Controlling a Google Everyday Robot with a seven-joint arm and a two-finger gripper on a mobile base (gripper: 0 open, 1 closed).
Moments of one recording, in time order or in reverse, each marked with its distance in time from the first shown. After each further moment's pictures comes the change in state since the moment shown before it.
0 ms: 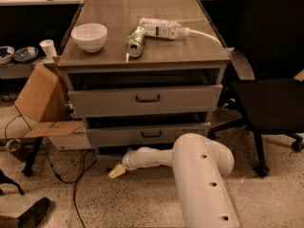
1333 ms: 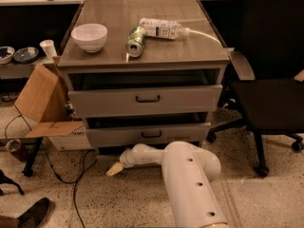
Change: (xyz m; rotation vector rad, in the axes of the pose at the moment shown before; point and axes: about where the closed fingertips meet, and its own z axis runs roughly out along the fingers) arm 0.003 -0.020 0.043 -0.025 0.020 0.001
